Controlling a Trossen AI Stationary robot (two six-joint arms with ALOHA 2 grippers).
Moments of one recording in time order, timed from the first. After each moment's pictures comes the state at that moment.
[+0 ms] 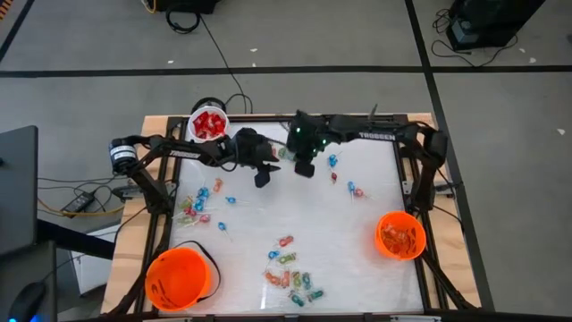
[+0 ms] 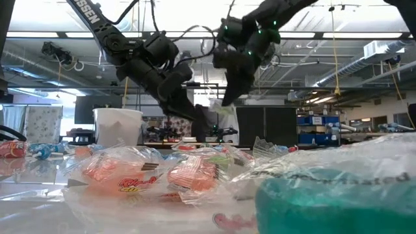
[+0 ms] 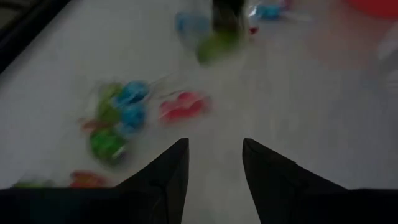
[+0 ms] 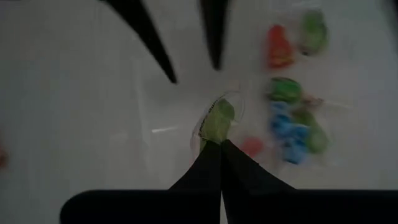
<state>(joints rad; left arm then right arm) 0.40 1.63 0.80 0.21 0.25 0.07 -0.36 1.85 1.49 -0.71 -0.19 -0.13</state>
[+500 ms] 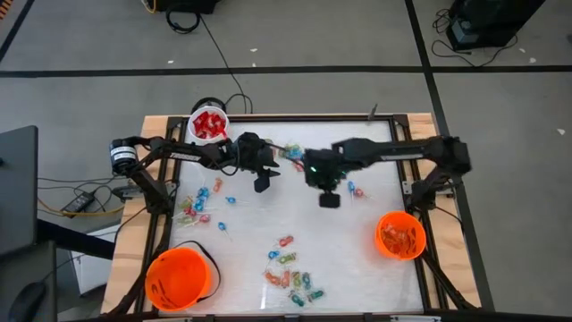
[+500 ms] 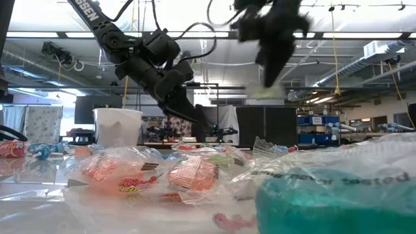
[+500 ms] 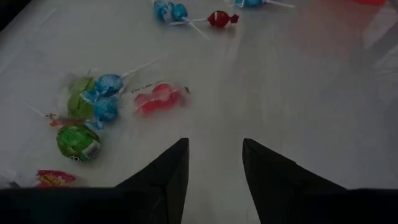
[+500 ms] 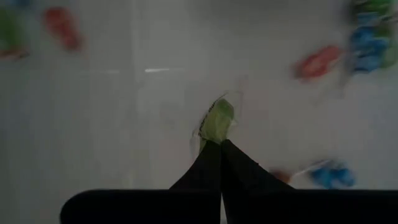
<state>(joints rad) 0.36 1.63 0.80 0.18 0.24 0.07 -0.07 1.66 1.42 -1.04 -0.03 -0.01</state>
